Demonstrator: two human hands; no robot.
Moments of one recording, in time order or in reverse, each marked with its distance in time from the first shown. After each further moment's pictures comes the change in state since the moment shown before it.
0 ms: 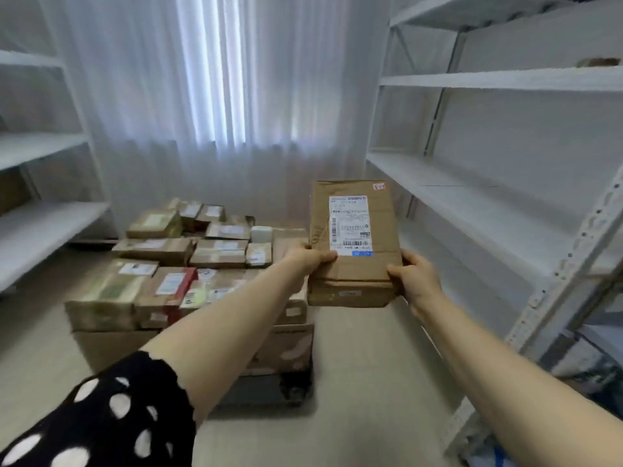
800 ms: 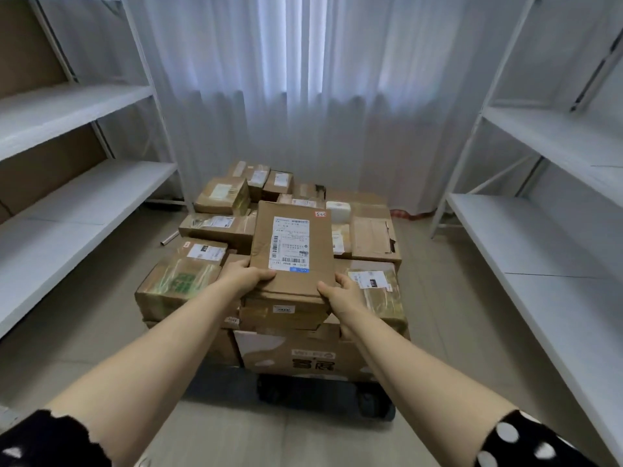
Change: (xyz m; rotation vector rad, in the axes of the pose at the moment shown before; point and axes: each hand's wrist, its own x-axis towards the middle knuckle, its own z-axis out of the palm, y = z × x) left_hand 0.220 -0.096 -0.357 0.090 0.329 -0.276; right_hand 0.141 0.114 0.435 0.020 -0.457 0.372
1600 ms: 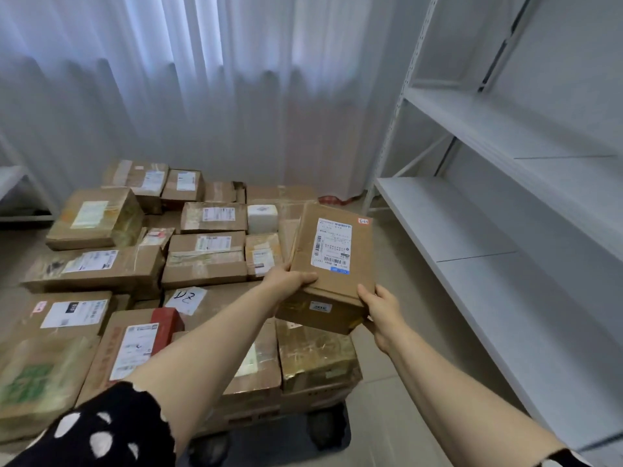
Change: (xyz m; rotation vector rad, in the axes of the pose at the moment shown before) left_hand 0.182 0.123 0.202 0.048 -0.450 -0.010; right_hand 0.164 -0.034 -0.172 0.189 0.461 0.089
